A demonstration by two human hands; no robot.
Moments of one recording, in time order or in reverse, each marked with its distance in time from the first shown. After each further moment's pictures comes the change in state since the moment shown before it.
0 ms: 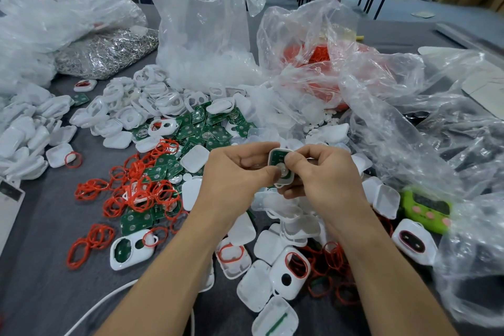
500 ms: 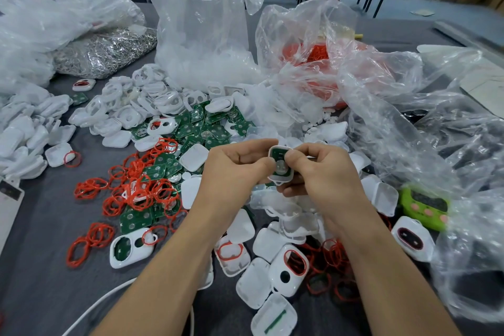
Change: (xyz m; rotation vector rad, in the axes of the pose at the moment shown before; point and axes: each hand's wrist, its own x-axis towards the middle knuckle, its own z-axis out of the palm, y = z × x) left_hand -0.001 0.005 0.002 0.032 0.028 -0.021; right_hand 0.003 0.000 -0.001 0.078 -0.024 0.063
